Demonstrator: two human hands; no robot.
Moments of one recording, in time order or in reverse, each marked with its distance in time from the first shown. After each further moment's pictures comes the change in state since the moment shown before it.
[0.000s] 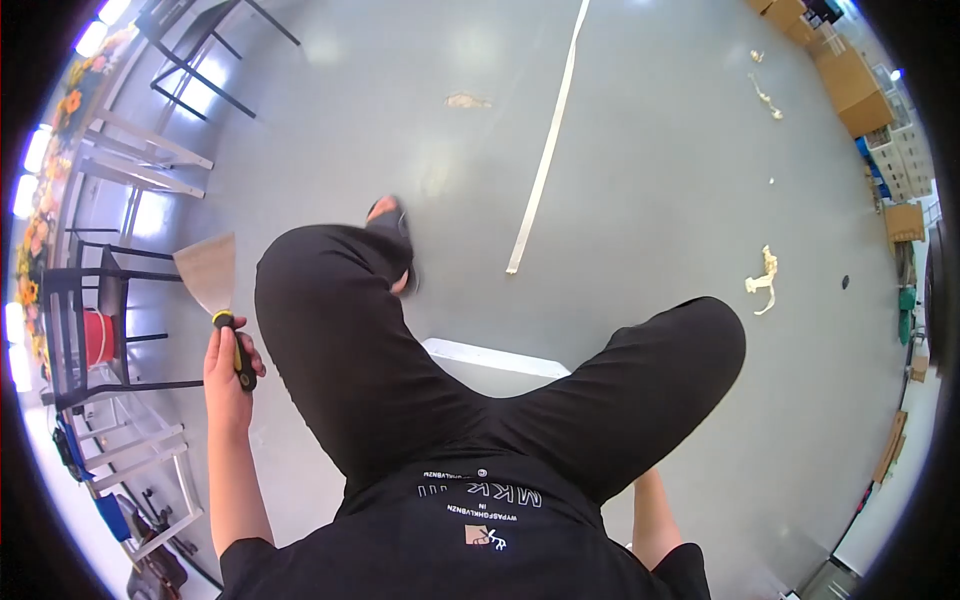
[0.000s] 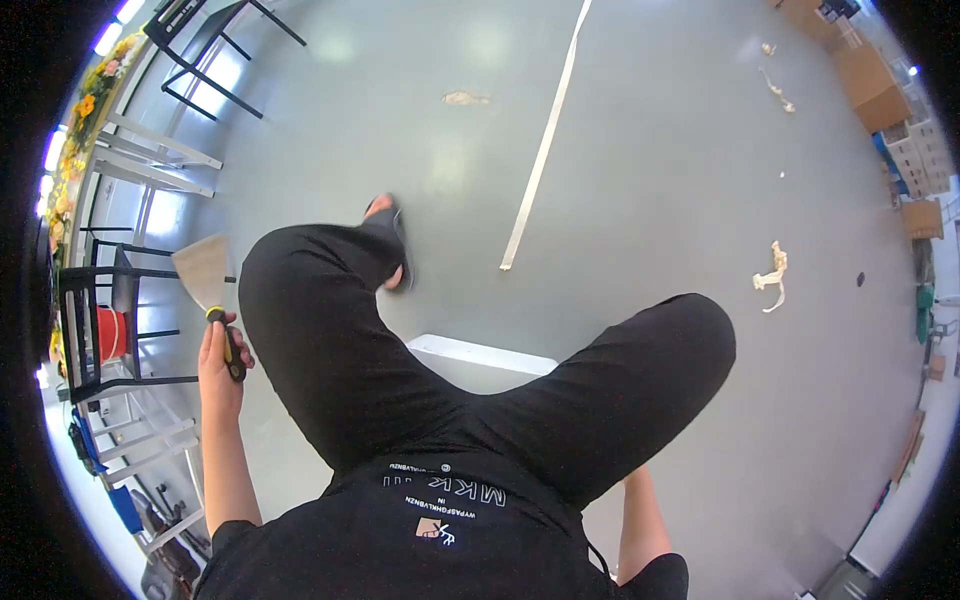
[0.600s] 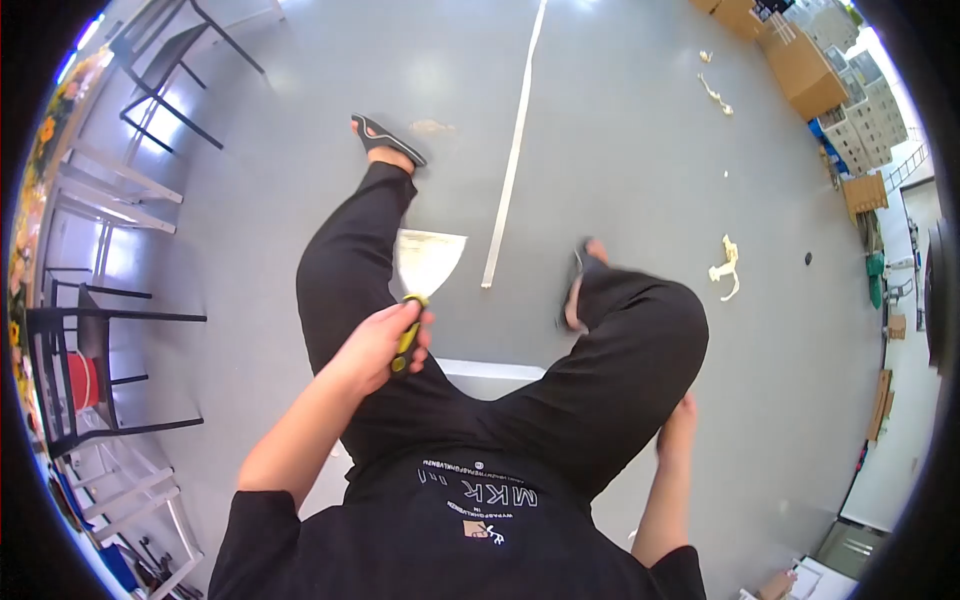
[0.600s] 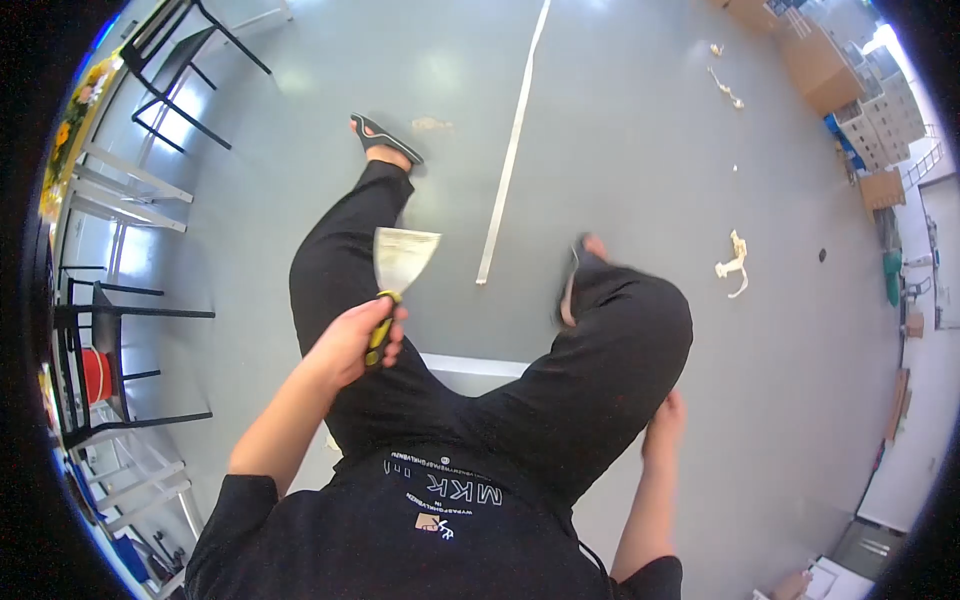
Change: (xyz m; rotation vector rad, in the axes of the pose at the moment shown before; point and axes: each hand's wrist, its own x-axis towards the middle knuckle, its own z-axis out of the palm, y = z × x) left_hand 0.029 -0.039 0.170 -0.075 -0.746 -0.599; right_hand -0.080 -0.132 0.059 -0.087 0.312 -0.477
